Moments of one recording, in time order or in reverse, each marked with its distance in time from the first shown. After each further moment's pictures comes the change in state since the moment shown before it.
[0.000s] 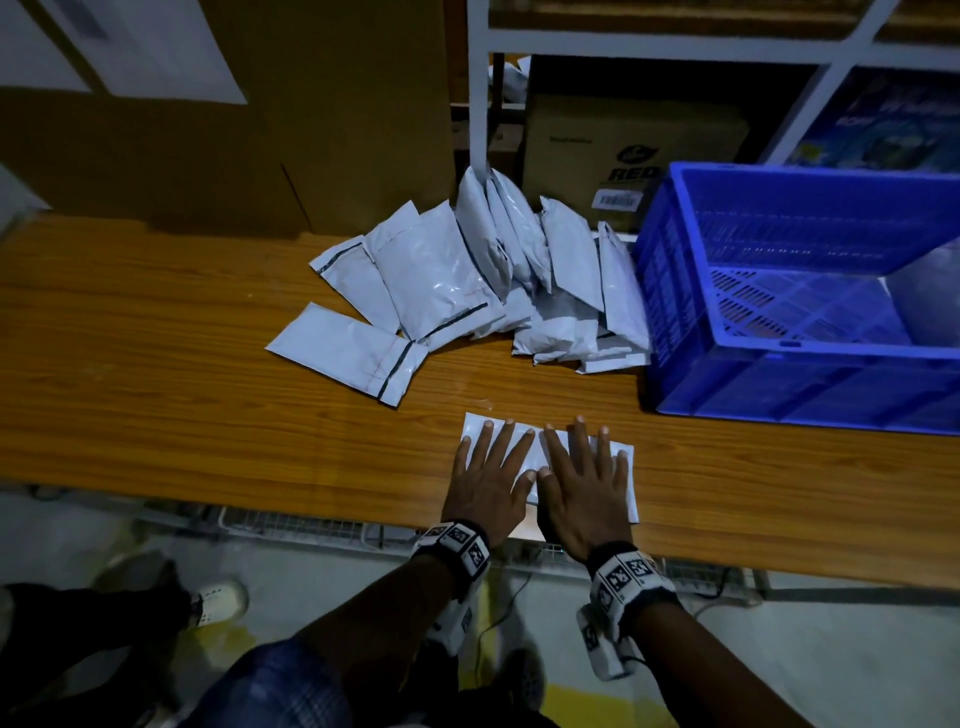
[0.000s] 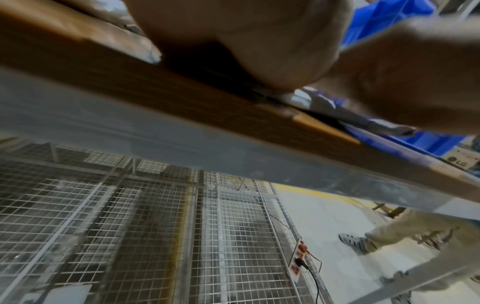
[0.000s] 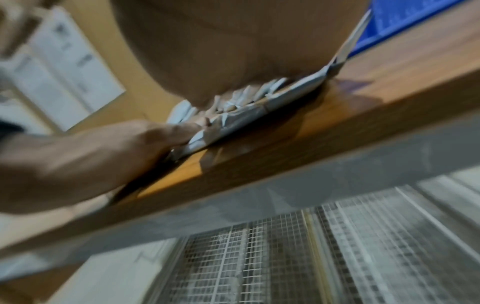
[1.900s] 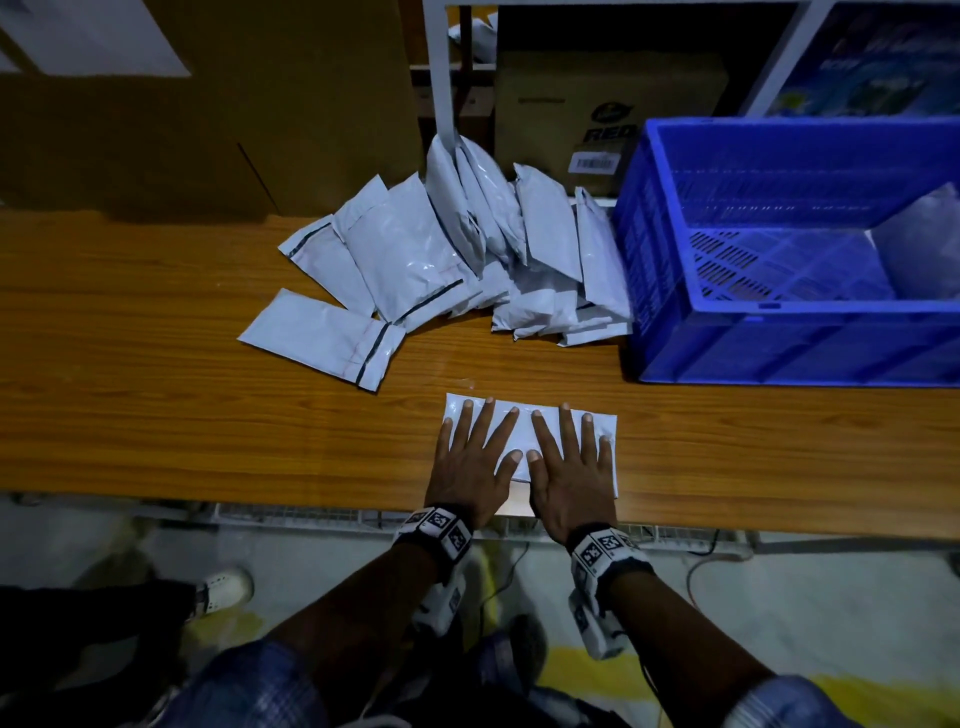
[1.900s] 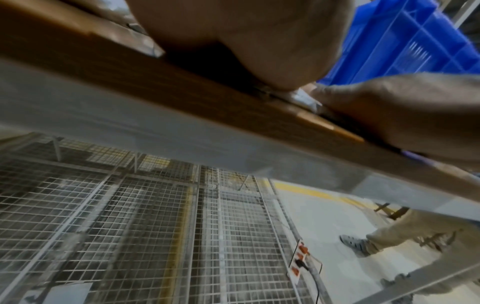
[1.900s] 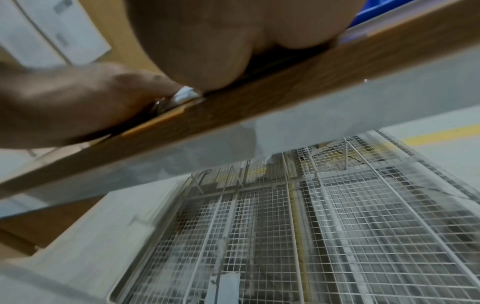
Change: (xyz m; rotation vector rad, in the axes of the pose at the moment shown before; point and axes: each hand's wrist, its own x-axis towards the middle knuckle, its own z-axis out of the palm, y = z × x) left_hand -0.001 -0.003 0.004 0.002 -0.054 0.002; right_hand -0.007 0.009 0.021 -0.064 0.056 0.036
